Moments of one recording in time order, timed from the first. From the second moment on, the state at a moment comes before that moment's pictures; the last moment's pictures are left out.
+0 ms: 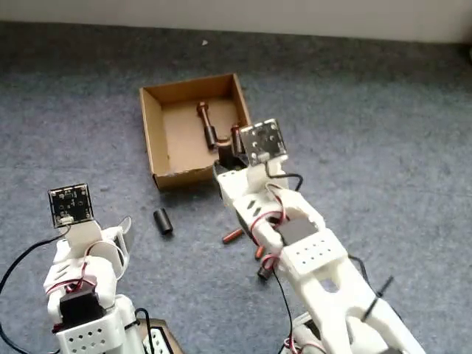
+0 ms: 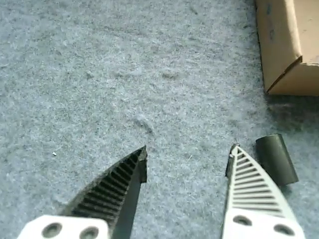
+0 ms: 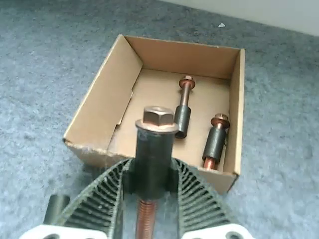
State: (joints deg) left arm -25.2 -102.1 88.3 69.1 1.4; right arm -33.1 -34.1 55.2 14.9 -1.3
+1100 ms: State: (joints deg) left arm -25.2 -102.1 89.4 69.1 1.2; right arm -27.3 -5.8 19.6 33.5 -1.5
